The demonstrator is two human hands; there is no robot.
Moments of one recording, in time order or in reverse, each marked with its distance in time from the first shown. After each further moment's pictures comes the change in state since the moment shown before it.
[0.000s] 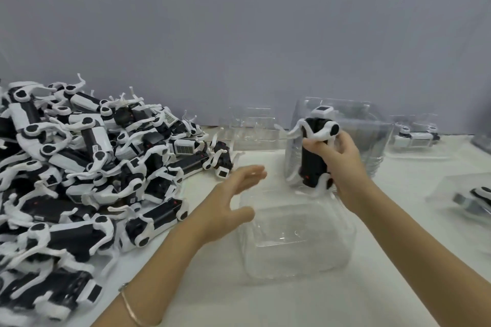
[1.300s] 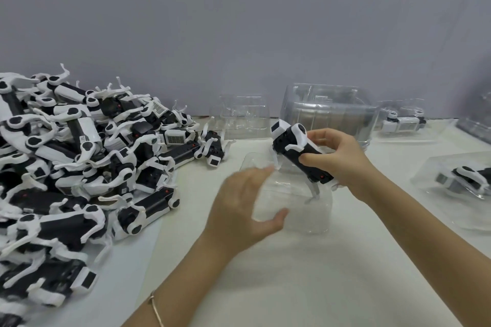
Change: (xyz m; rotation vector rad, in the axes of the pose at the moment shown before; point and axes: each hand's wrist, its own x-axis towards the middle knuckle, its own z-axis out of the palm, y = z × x) left_hand -0.002 -0.006 0.065 0.572 0.591 0.564; right_hand -0.016 -0.006 -0.029 -0.338 -0.144 -0.018
